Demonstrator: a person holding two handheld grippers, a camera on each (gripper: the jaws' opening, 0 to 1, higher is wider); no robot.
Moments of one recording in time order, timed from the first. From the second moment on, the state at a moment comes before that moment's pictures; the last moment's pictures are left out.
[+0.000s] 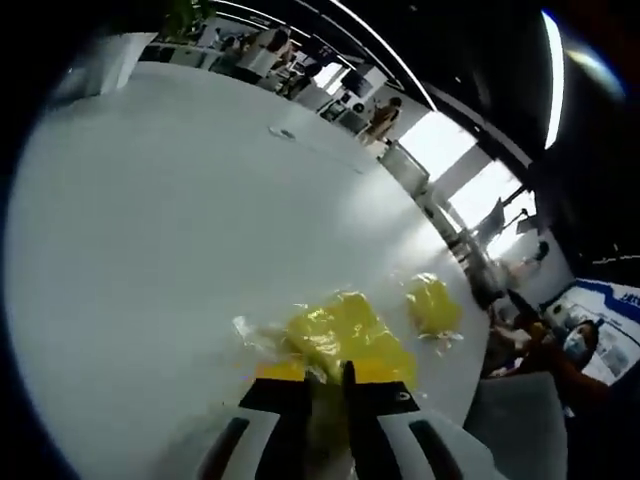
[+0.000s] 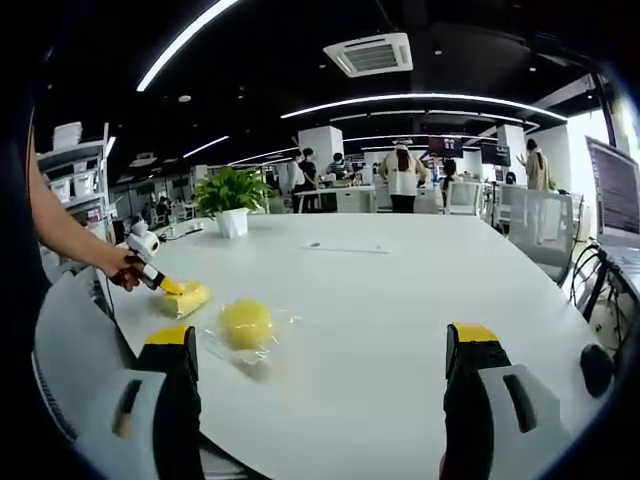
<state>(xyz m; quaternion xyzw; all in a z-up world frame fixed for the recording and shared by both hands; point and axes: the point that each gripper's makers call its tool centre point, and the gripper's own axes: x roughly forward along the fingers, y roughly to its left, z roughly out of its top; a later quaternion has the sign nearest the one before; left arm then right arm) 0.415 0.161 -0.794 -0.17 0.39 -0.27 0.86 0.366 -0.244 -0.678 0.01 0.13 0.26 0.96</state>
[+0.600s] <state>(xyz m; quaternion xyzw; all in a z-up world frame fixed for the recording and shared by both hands) 0.427 0.186 -0.745 -0.08 0.24 -0.27 0.93 0.369 -0.243 -0.674 0.01 0.13 0.26 0.96</state>
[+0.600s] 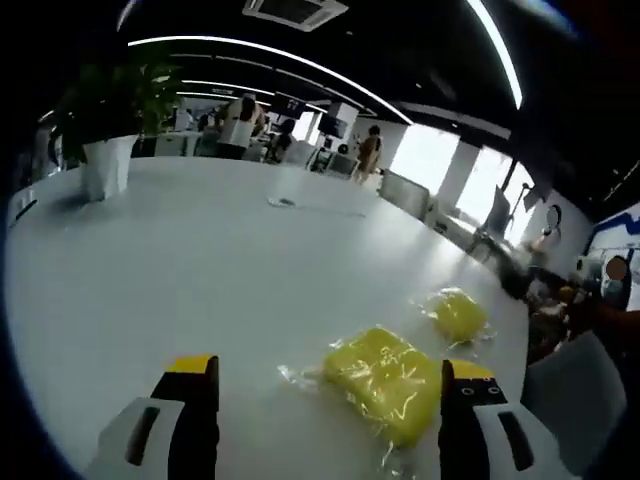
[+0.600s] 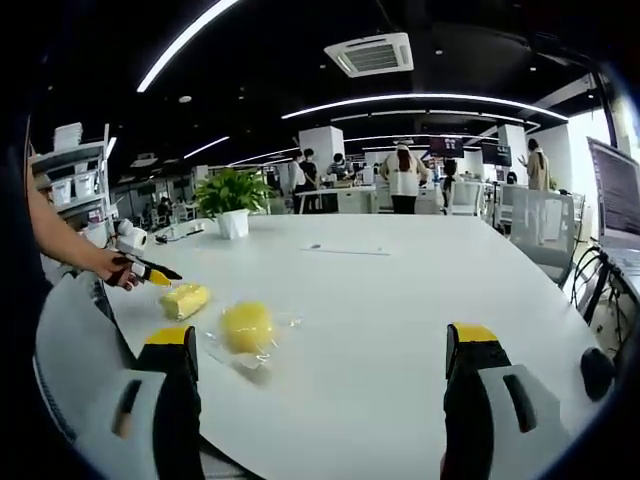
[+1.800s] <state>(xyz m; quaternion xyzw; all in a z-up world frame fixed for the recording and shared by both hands) 0.318 0.238 -0.690 -0.01 0.17 -0.24 0.95 0.381 -0.233 -0.683 0.00 0.15 0.30 0.94</state>
